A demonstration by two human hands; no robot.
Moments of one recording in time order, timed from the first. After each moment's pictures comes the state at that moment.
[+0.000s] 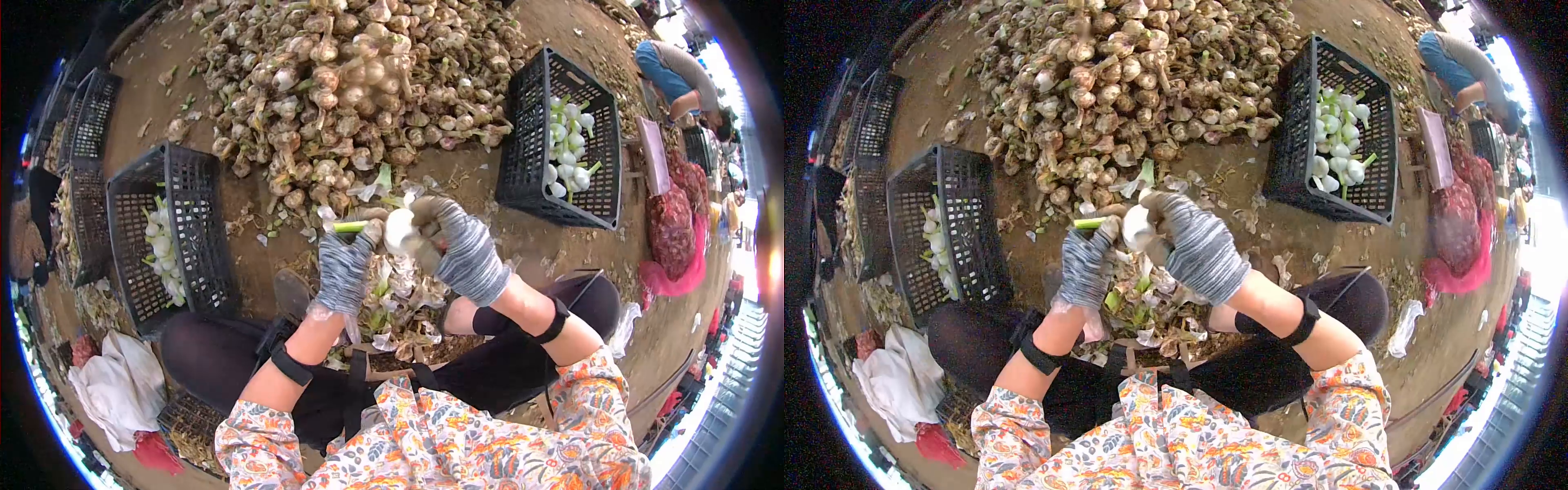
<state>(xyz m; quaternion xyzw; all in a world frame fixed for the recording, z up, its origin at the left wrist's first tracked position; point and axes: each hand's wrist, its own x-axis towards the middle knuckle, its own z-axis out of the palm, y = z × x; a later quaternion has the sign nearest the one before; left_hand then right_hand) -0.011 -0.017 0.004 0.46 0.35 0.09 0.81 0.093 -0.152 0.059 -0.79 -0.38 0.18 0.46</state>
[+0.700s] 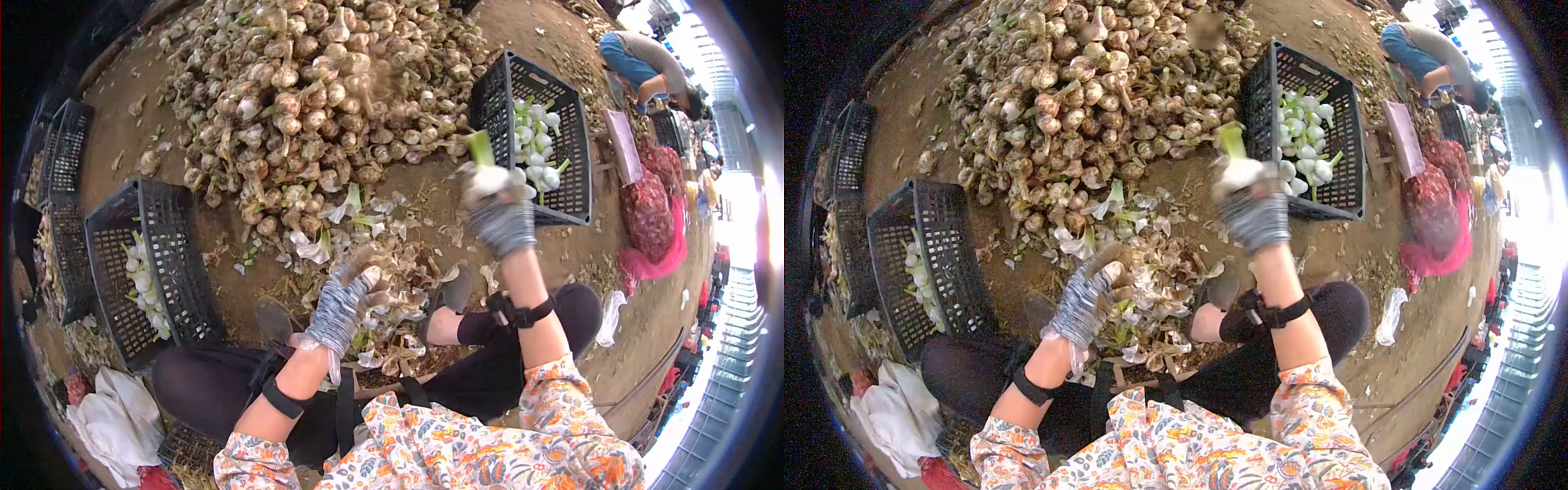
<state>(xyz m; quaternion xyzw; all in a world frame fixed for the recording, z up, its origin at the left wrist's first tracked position) -0.019 -0.039 0.007 0.32 0.36 -0.07 0.87 0.193 -0.226 0.011 -0.21 0.24 0.32 0.89</state>
